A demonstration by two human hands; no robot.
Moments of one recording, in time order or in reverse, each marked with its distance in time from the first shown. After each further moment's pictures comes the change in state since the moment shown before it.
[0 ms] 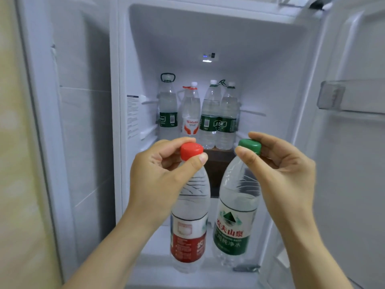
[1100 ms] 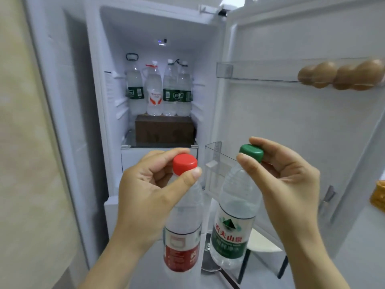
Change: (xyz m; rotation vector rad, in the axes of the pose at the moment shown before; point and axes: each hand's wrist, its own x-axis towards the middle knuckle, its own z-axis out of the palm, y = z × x) left_hand -0.248 0.151 0.005 -0.148 -0.163 -0.089; right_hand -0.209 -0.194 -0.146 -0.165 0.127 0.070
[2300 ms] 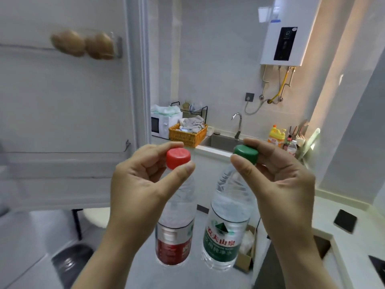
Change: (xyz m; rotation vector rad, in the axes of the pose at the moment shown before) left_hand -0.111 0.058 0.170 -0.598 -0.771 -0.182; right_hand -0.157 -0.153 -0.171 -0.623 0.702 -0.053
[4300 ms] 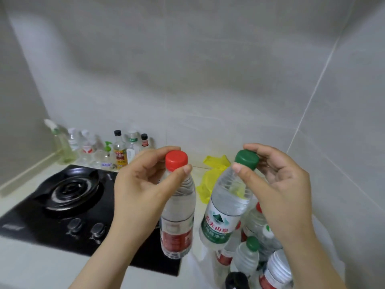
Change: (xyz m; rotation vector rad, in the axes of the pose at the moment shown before) left_hand -0.316 0.071 0.407 -0.870 -1.554 -0.232; right_hand -0.294 -0.229 -0.328 -1.216 1.444 0.052
